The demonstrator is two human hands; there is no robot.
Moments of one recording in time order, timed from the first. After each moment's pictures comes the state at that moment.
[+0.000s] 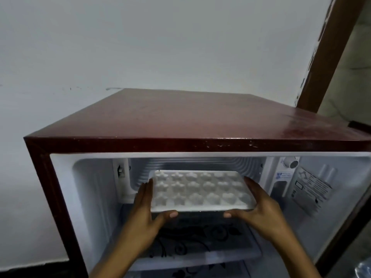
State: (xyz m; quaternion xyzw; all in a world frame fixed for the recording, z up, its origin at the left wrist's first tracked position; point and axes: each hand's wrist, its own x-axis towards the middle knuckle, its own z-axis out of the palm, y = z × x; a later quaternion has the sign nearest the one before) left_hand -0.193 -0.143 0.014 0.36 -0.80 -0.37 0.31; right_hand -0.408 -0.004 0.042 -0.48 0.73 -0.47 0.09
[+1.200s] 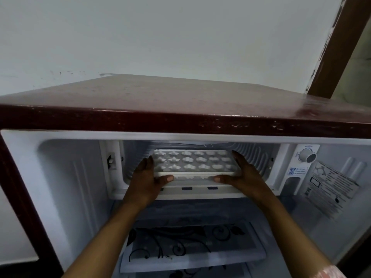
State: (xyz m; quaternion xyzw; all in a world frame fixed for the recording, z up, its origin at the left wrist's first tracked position) left_hand -0.246 -0.219 0.005 0.41 -0.81 -0.31 0.29; right_hand -0.454 -0.086 0.027 -0.51 0.70 -0.47 0.15
